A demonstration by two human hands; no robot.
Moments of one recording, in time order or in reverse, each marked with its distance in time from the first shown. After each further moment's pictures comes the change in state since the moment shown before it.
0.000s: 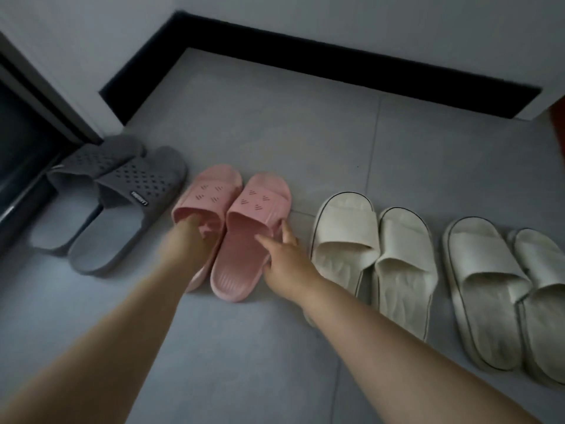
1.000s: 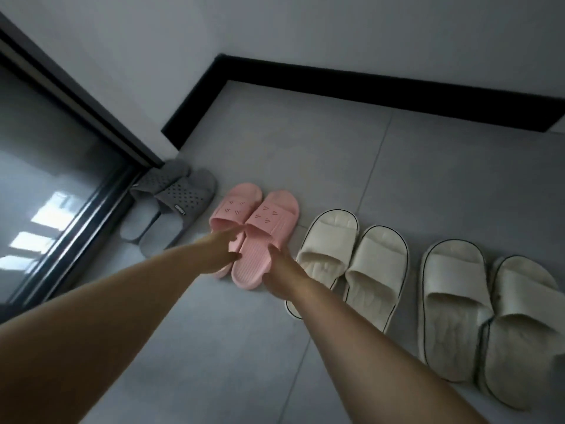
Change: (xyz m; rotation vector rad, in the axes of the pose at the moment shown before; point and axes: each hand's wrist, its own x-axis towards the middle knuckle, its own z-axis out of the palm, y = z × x) left_hand -0.071 0.108 -0.050 0.344 -0.450 -0.028; right_hand -0.042 0.013 -0.064 0.232 -0.333 0.010
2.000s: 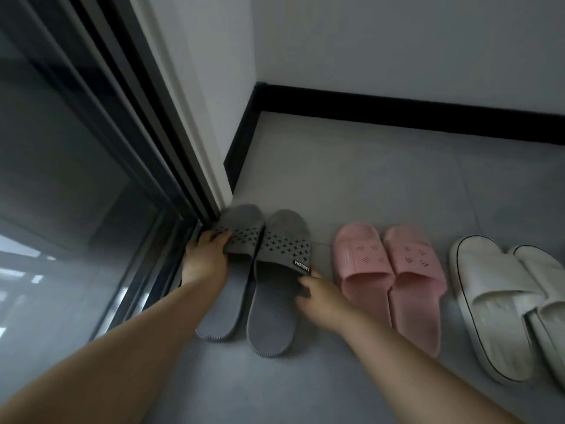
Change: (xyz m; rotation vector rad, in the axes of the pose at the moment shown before) left_hand 0.191 -0.298 -0.122 -0.013 0.416 0.177; right_hand 0.212 -0.176 0.129 -0.076 0.334 0.209
